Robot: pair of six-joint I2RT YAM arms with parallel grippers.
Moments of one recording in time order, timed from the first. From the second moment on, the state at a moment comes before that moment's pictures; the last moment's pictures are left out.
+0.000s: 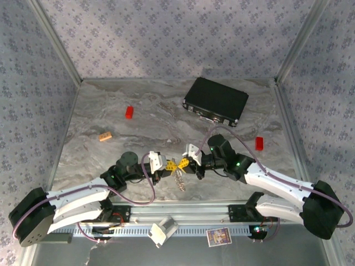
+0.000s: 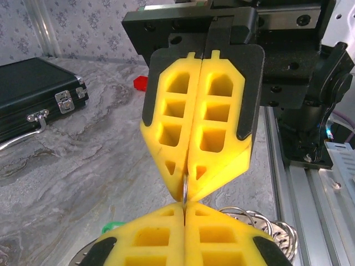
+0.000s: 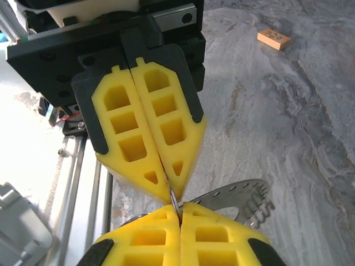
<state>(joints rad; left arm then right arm) -0.90 0.94 0.26 0.49 0.46 0.06 0.82 1.06 0.57 -0.03 -0.60 -0.22</state>
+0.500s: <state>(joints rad) -0.90 0.95 0.35 0.29 0.46 0.15 0.87 1.11 0.78 -0.39 -0.52 -0.43</state>
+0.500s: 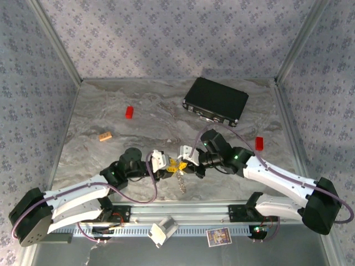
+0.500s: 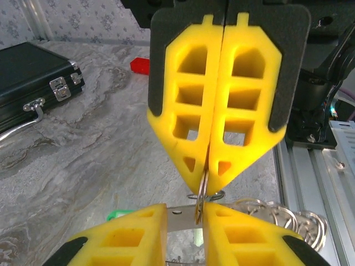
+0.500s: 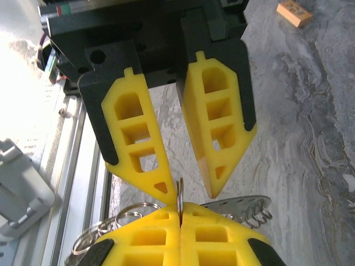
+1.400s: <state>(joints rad) -0.90 0.96 0.30 0.38 0.49 0.12 0.83 1.00 0.62 -0.21 -0.55 -0.32</state>
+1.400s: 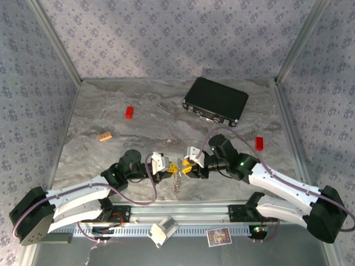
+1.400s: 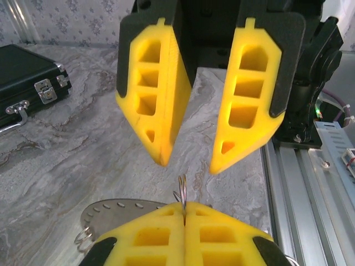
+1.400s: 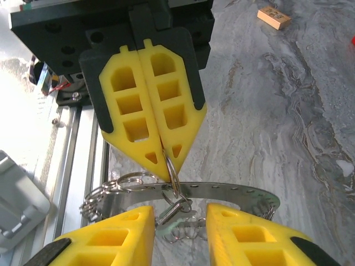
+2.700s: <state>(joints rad) -0.91 0.96 0.36 0.25 0.48 0.17 0.89 1.14 0.81 -0.44 -0.49 -0.45</state>
